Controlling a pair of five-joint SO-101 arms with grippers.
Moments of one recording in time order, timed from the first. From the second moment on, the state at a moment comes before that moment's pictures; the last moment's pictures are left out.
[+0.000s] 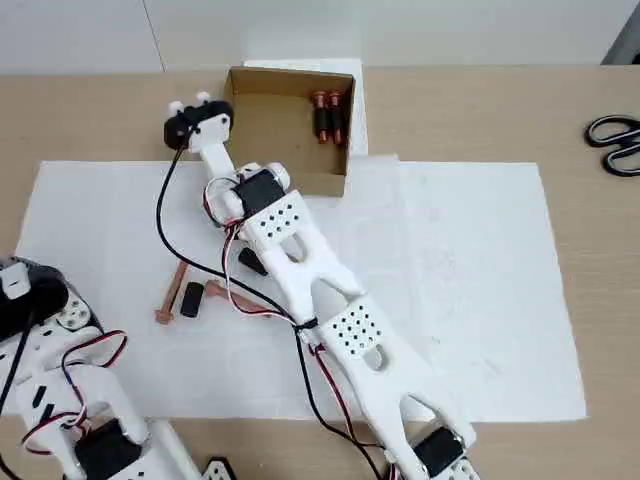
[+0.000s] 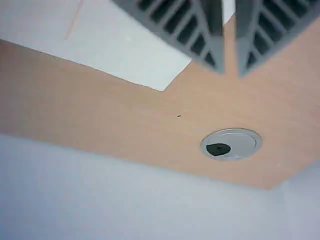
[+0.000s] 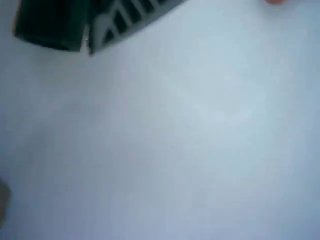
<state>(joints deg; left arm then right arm) -38.1 -103.3 84.4 34.7 0.0 -40.7 75.3 -93.9 84.6 -7.0</state>
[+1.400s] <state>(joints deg) -38.1 -103.3 84.4 34.7 0.0 -39.7 67.9 -93.0 90.7 -7.2</state>
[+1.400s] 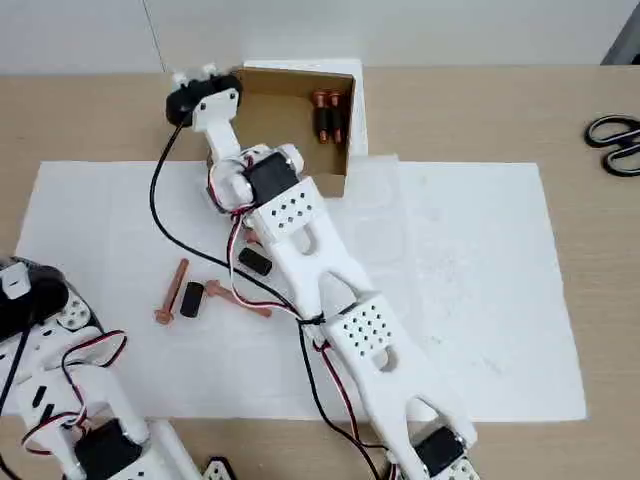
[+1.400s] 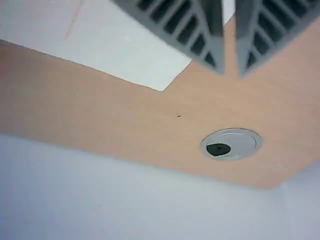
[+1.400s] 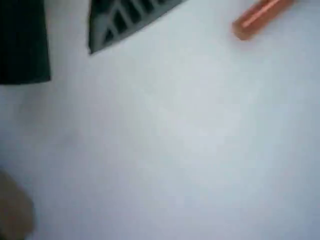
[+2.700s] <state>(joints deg) -38.1 -103.3 84.4 34.7 0.0 -35.8 79.7 -95.2 87.2 -7.0</state>
